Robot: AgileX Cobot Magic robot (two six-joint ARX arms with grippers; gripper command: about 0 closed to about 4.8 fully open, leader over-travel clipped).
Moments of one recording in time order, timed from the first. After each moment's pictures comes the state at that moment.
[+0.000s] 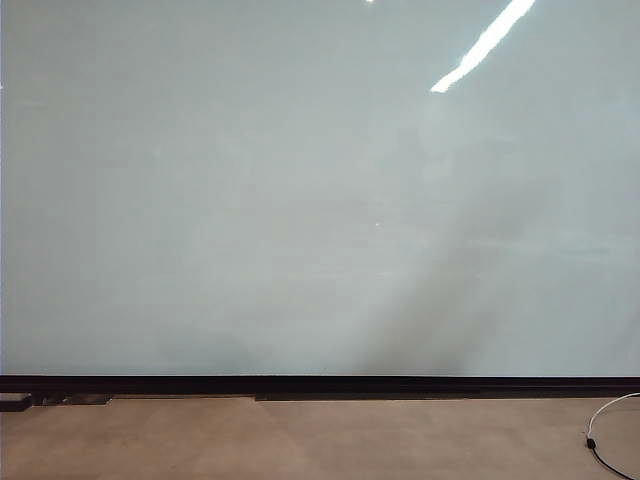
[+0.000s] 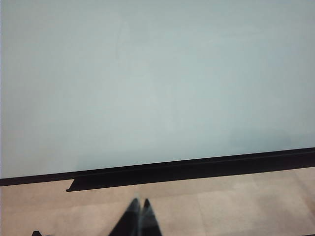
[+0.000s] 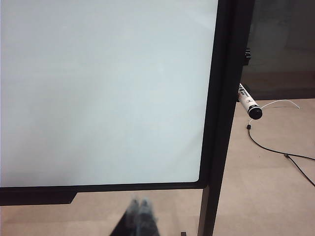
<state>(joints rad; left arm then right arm) 0.04 0.00 0.00 -0.11 0.07 0.12 -0.07 0.00 0.01 -0.03 -0.08 0.03</state>
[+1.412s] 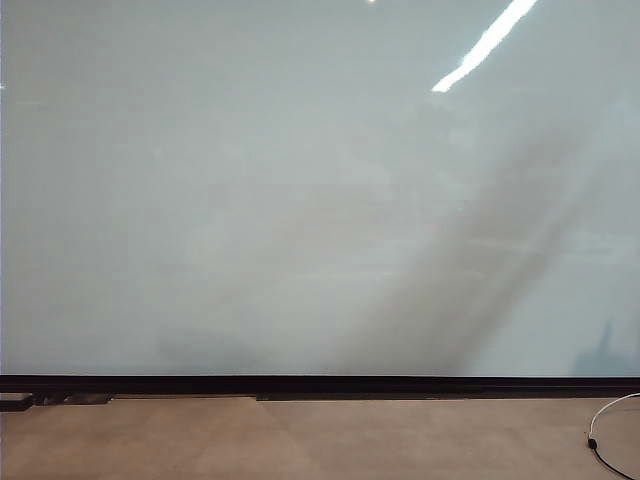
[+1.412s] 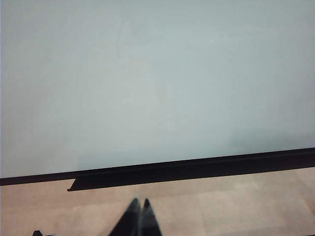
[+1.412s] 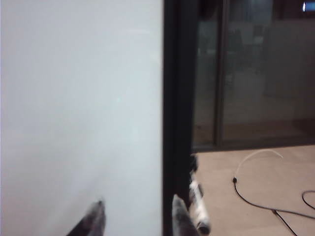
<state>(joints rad) 0.04 0.00 0.00 -0.11 0.07 0.12 -0.45 0.64 0.21 0.63 -0.40 0.11</state>
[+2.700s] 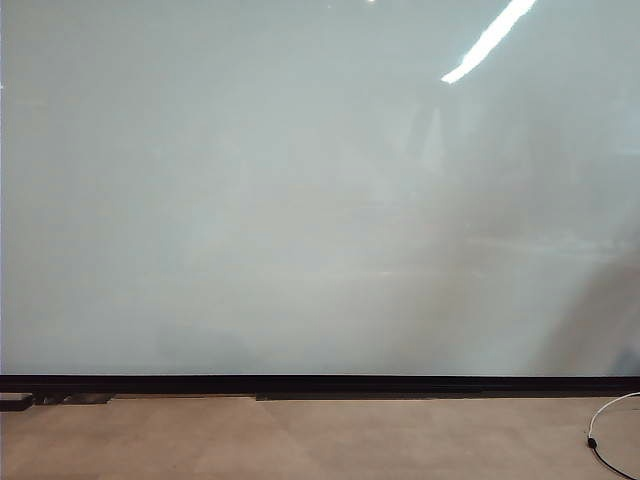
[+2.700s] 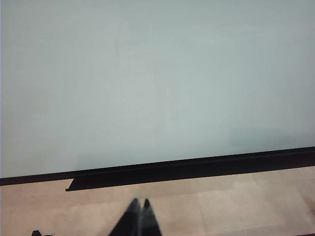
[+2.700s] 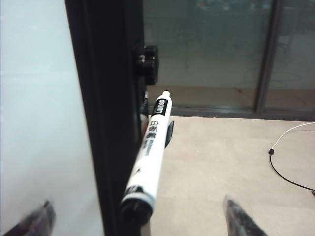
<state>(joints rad) 0.04 0.00 0.00 -0.11 0.07 0.12 -0.57 1.92 0.55 1.40 -0.73 0.01</state>
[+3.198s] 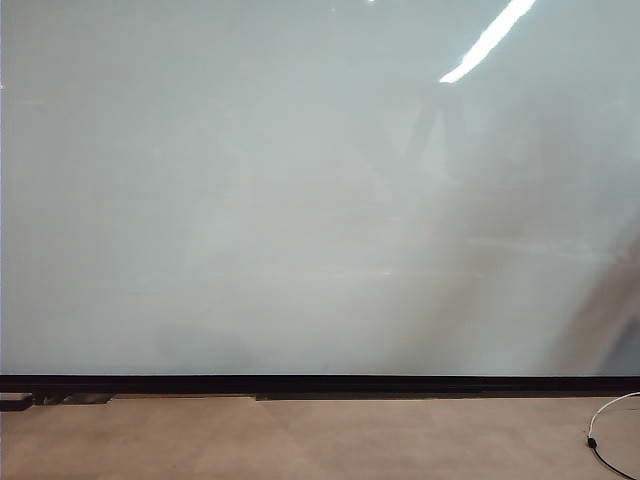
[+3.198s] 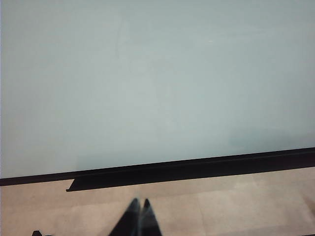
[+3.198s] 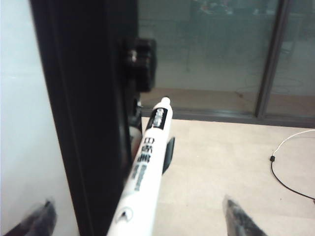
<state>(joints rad) 0.04 0.00 0.00 -0.11 0.07 0.12 -0.51 2.03 0.67 1.40 -0.67 -0.01</state>
